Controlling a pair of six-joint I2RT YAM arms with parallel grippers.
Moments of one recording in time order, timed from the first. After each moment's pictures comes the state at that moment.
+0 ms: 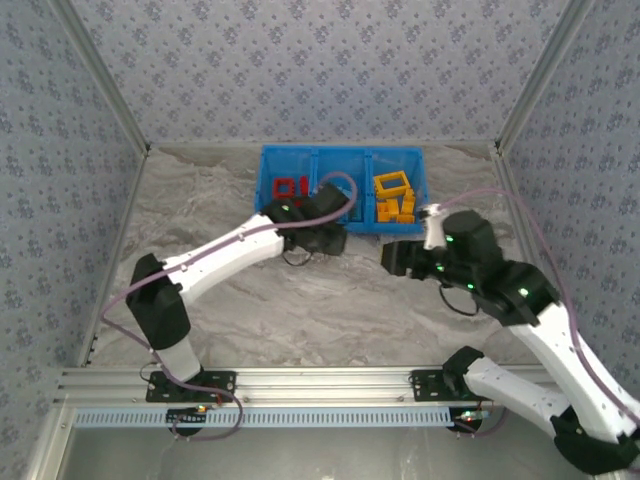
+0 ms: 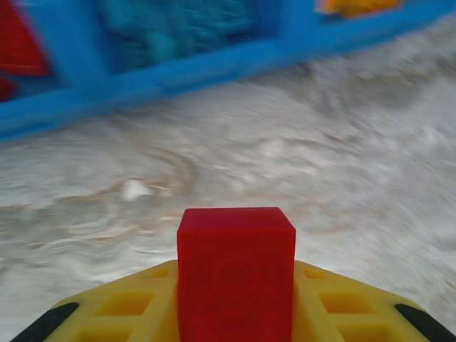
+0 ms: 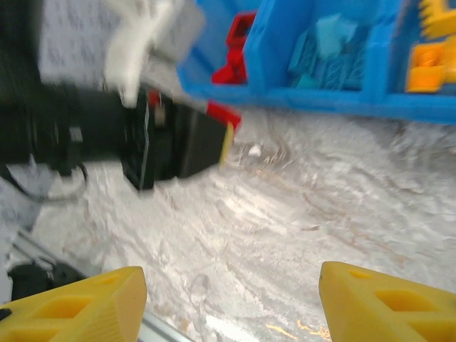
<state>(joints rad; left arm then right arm) -0.88 1.70 1.55 -0.88 -0.15 -0.57 0.68 0.88 1.15 -0.92 -0.09 0.52</state>
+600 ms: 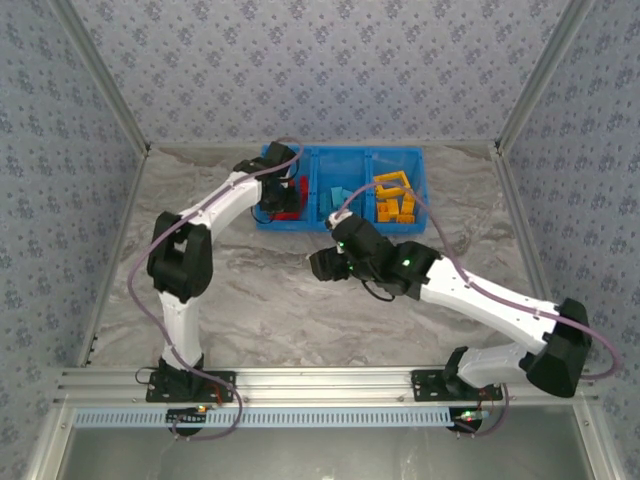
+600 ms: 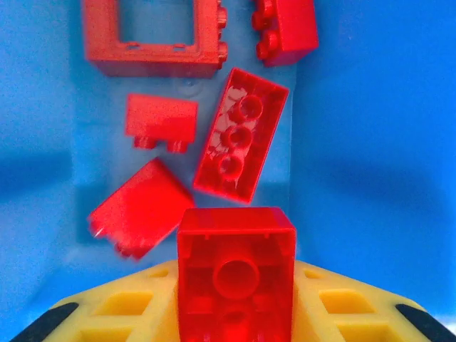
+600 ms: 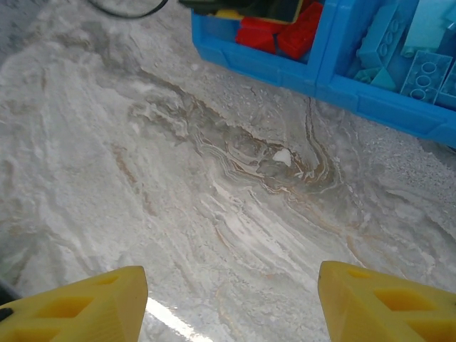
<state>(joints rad) -0.46 2.06 1.73 -0.80 0.04 -0.48 0.98 1.30 1.13 -0.60 0.17 0.48</state>
